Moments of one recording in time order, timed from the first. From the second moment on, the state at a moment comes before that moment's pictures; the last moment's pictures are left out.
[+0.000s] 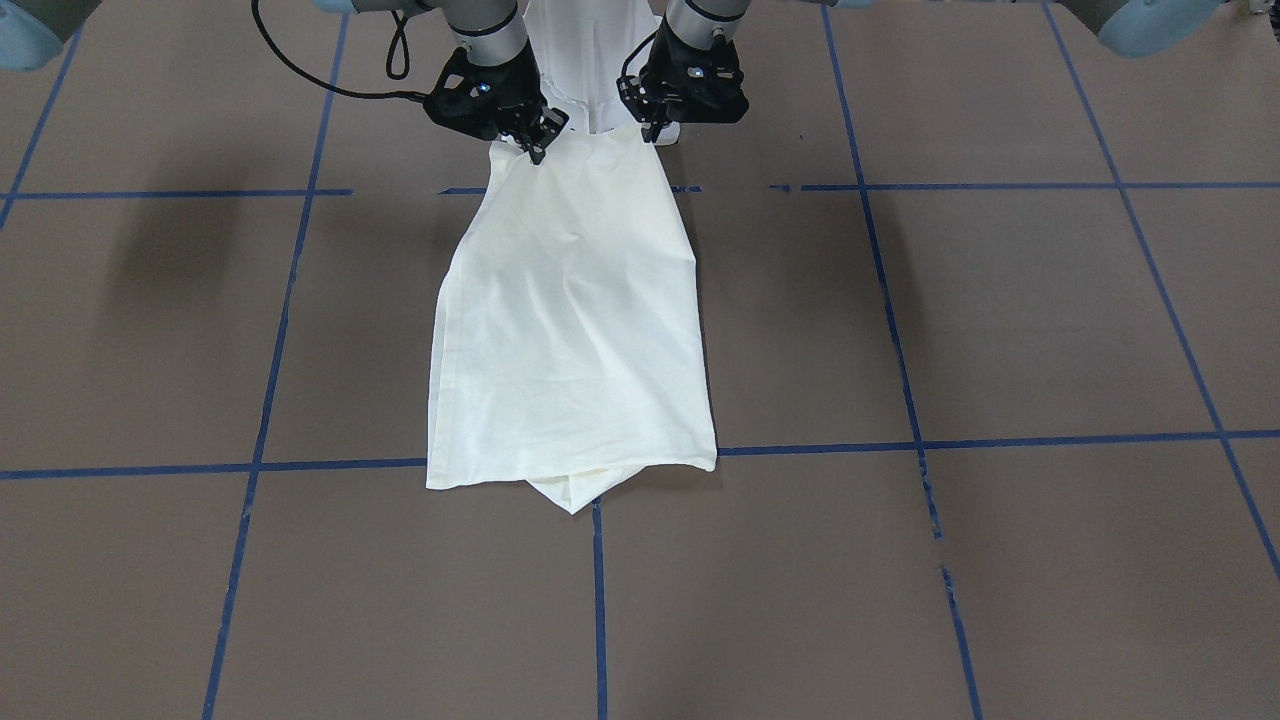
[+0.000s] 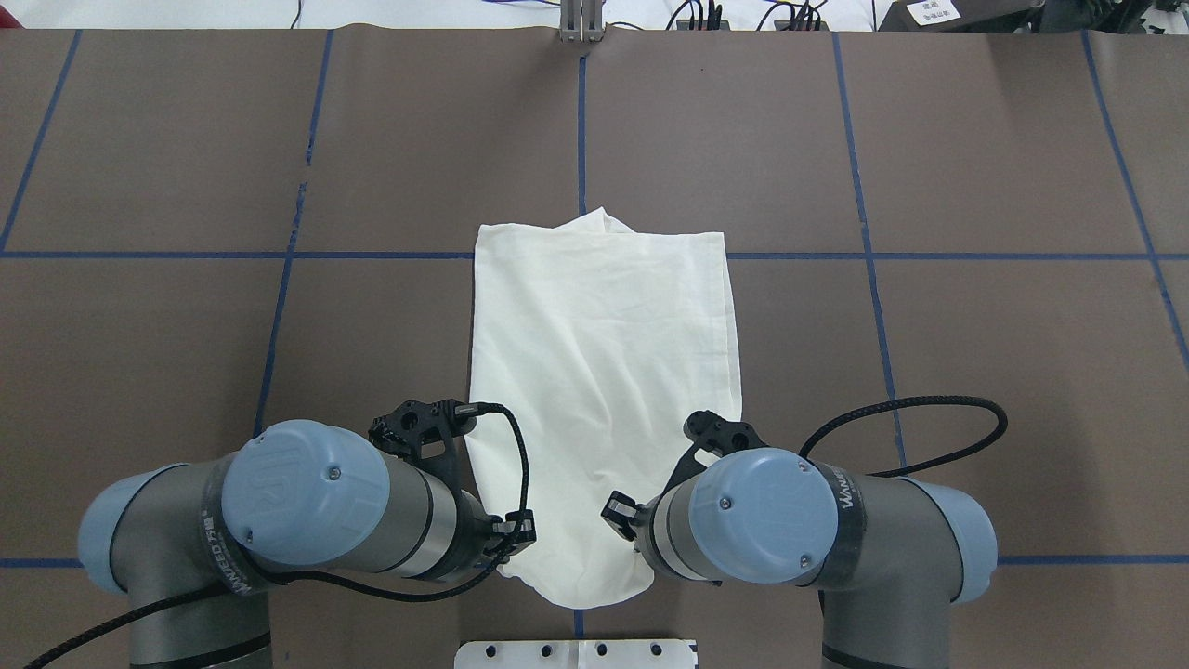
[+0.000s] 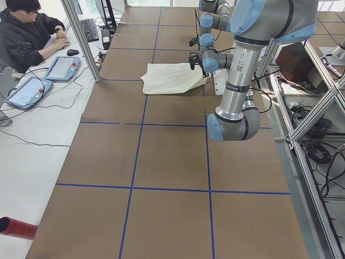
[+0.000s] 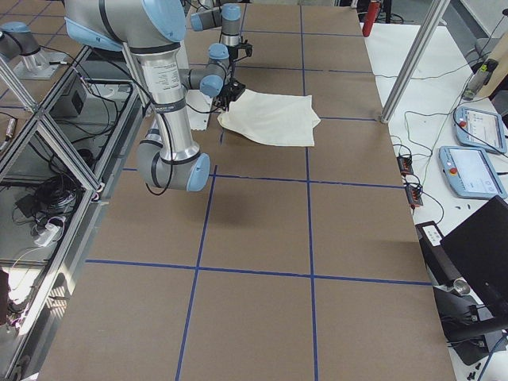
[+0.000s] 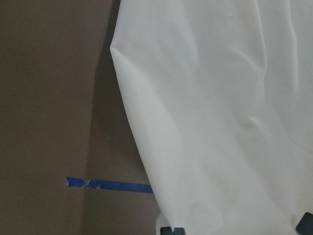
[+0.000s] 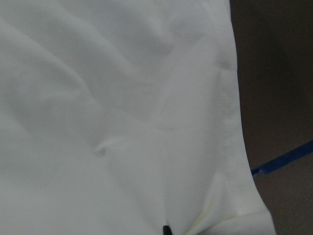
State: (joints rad) left arm -0.25 -2.02 -2.07 -1.65 -1.84 -1.63; right arm 0.22 -1.12 2.03 -1.56 1.74 1.97
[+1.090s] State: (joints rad) left arm -0.67 -2.23 -1.64 -1.91 -1.98 -1.56; right arm 0.64 -0.90 1.68 -1.53 1.98 1.78
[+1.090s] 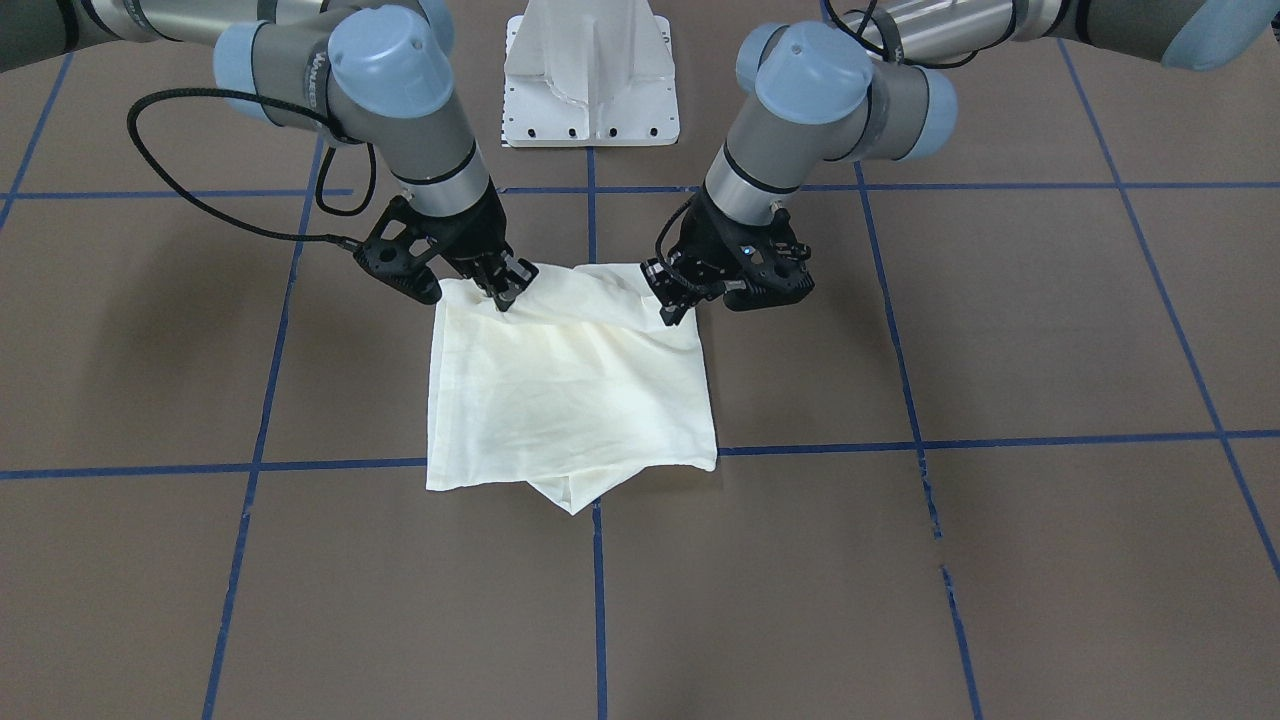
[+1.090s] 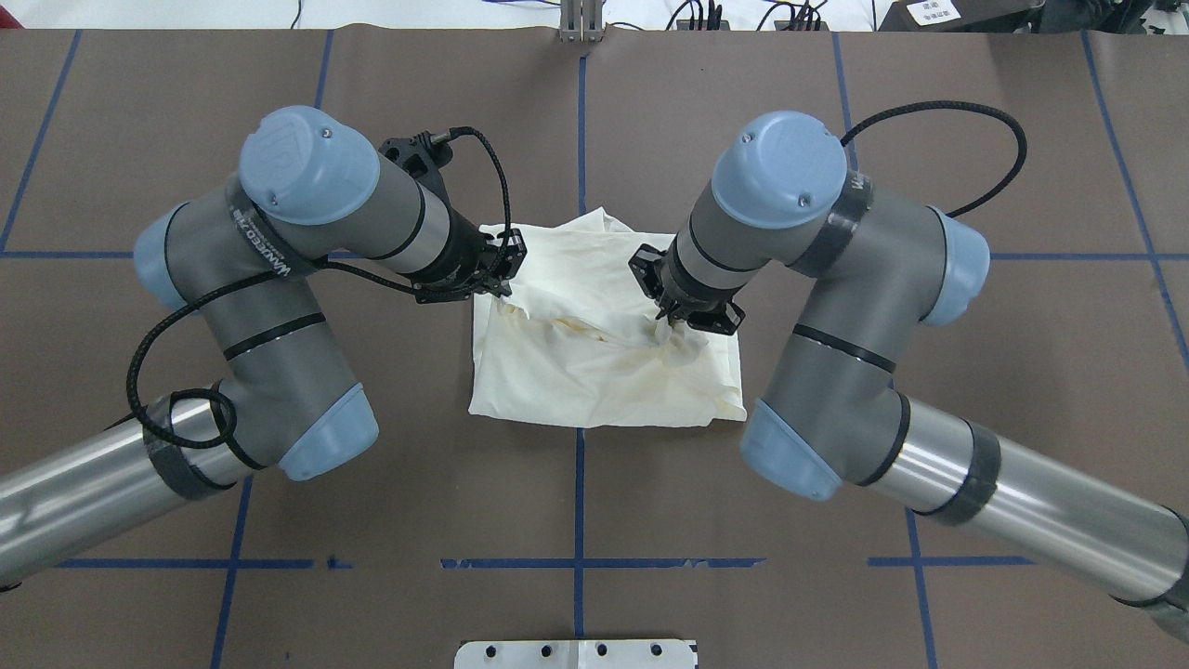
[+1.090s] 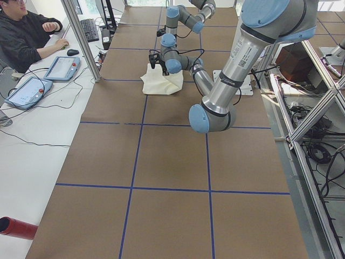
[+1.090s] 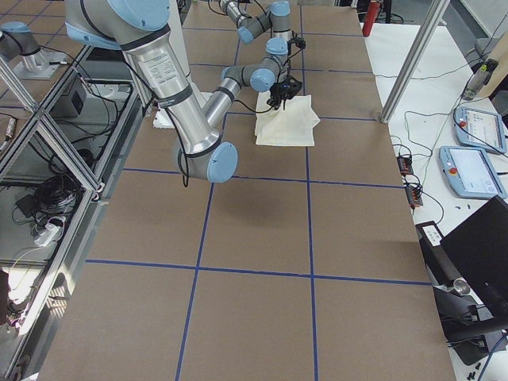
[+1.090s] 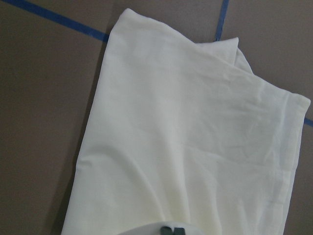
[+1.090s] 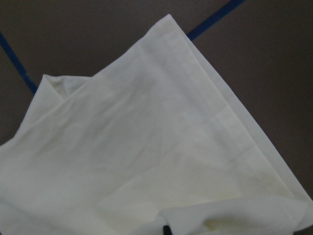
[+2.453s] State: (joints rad) left arm -0.81 -2.35 -1.32 -2.09 -2.06 -1.40; right arm 0.81 -0.77 1.37 -1.40 2.14 1.51
